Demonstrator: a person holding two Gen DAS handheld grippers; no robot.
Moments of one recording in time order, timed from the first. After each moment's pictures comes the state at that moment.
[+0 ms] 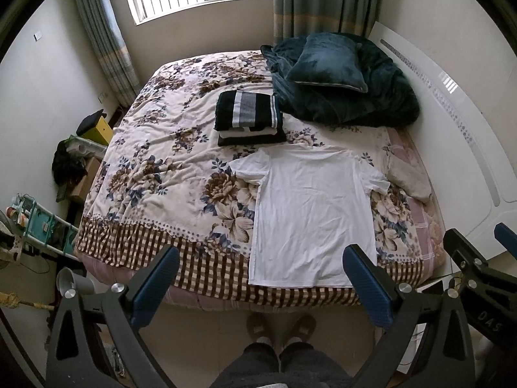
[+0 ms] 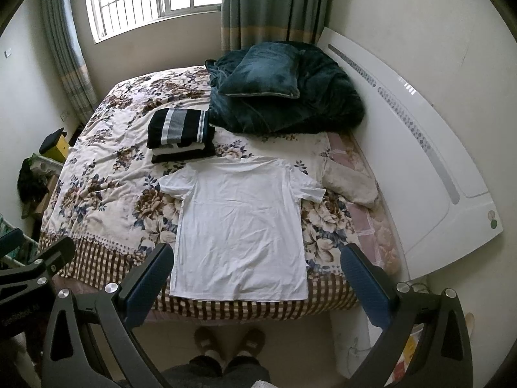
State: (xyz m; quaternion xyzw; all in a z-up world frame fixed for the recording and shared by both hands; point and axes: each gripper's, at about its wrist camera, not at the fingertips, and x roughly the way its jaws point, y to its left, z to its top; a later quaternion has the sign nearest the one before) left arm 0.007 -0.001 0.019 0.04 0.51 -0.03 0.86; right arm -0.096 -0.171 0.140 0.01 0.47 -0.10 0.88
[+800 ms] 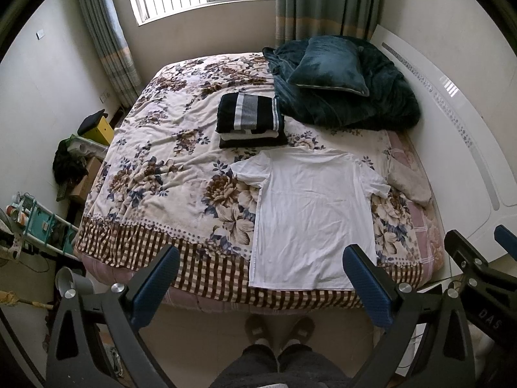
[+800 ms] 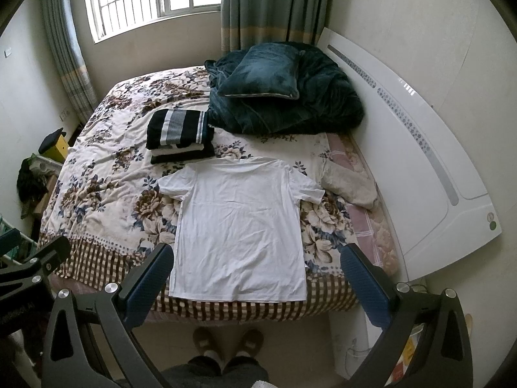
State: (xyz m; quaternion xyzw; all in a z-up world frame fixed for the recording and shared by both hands) left arm 0.007 0.000 0.020 0.04 0.51 -0.03 0.86; right arm -0.096 -0.172 0.142 0.01 0.47 -0.10 0.88
